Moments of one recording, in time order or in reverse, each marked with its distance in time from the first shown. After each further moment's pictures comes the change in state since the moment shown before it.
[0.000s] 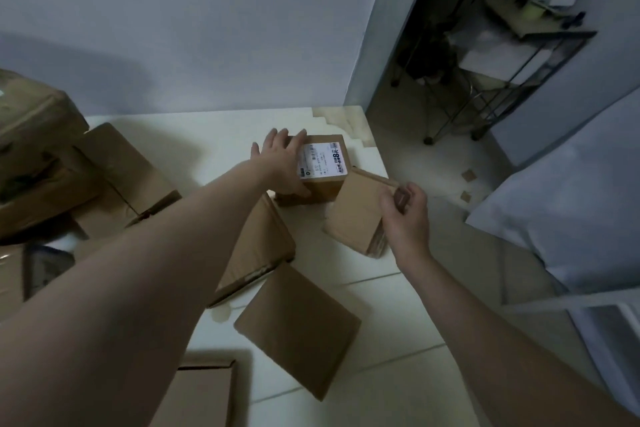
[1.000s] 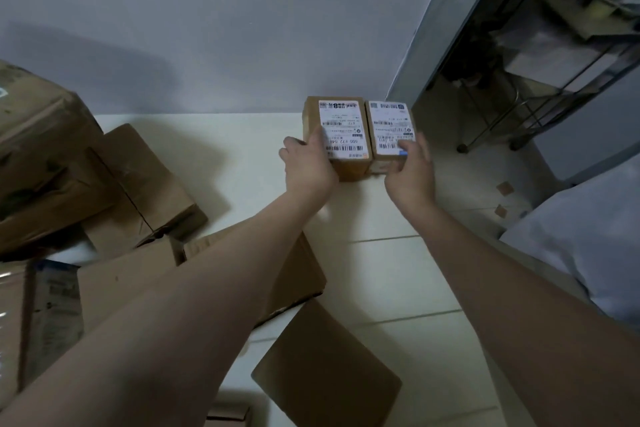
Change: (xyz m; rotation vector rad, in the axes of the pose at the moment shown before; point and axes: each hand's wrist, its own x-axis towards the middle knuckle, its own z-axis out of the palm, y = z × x) left_hand 0.031 0.011 0.018 -0.565 0.385 -0.293; right_hand 0.093 -0.041 0.089 -0.406 -0.094 -0.374
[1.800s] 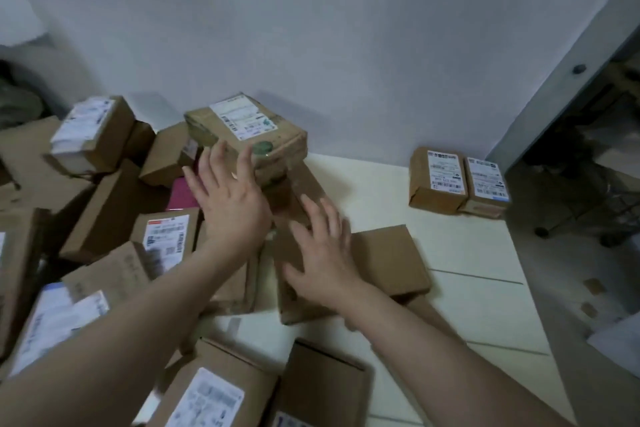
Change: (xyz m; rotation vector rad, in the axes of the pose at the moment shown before) left_hand -0.156 -0.173 -0.246 0.464 0.645 -0.052; right_hand -0.257 -0.215 0.055 -0.246 -0.525 -0.841
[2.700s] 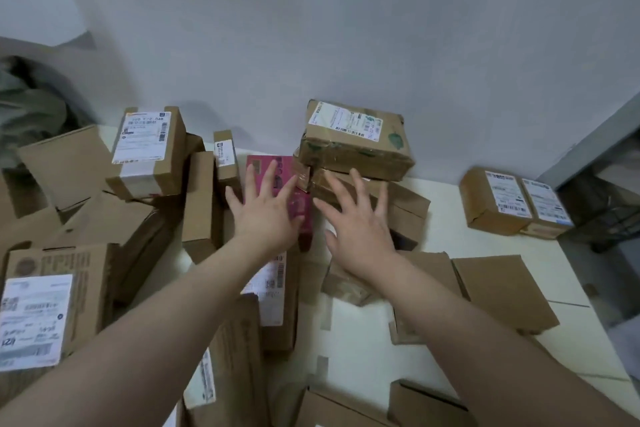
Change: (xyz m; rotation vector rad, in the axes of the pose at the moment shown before) left_hand 0.089 -0.139 0.035 0.111 -0.537 0.182; right_hand 0.135 -0.076 0.026 -0.442 0.052 0.064
